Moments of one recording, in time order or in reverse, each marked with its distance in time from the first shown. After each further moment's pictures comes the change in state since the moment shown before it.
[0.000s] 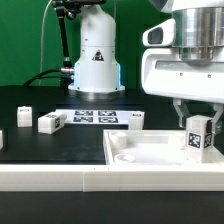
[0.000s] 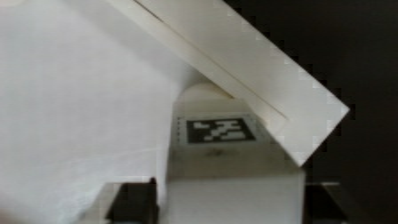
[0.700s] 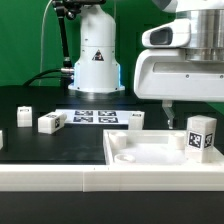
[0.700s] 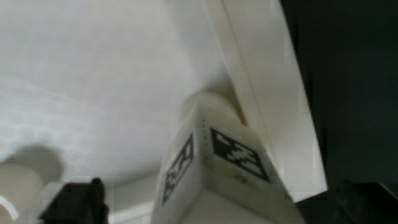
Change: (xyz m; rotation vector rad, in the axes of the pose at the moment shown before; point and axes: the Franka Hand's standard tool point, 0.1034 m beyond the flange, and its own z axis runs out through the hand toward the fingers) arm -0.005 0.000 0.000 -0.037 -0.016 -0.619
